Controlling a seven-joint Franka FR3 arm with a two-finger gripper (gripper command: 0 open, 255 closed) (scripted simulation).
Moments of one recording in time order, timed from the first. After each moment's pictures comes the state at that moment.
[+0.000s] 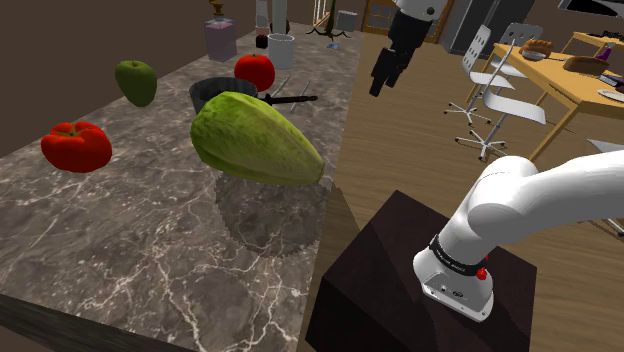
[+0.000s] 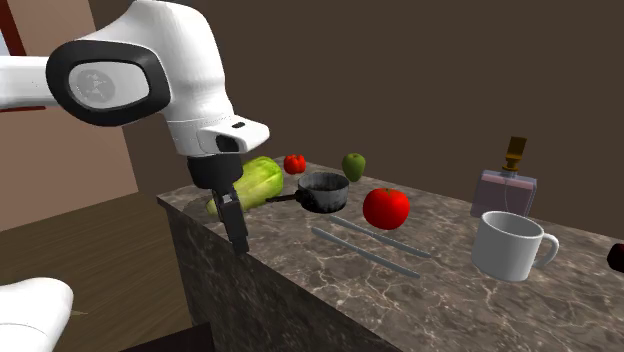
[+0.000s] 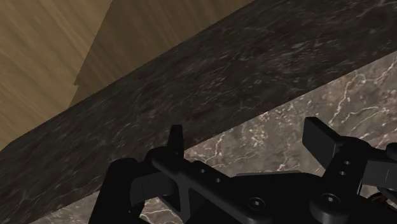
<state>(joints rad) -0.01 -0.79 -0.02 -2.36 0.01 1.70 -0.07</state>
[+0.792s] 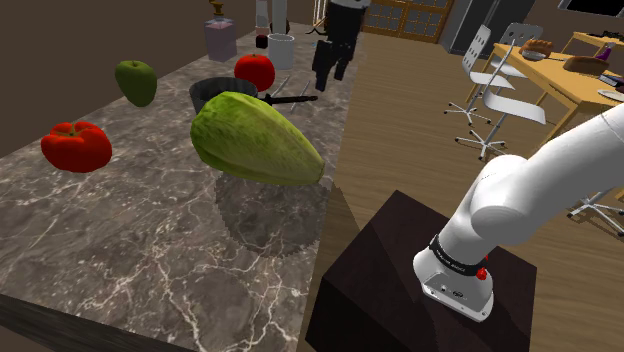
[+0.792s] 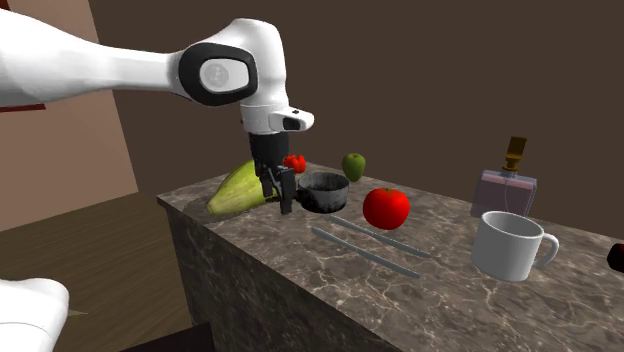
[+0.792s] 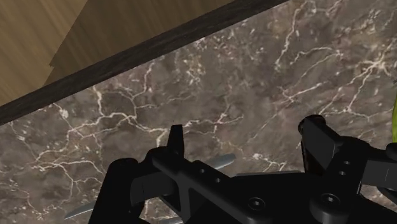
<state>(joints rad) 0.06 -0.41 0.09 -2.06 0.04 1.71 -0.01</state>
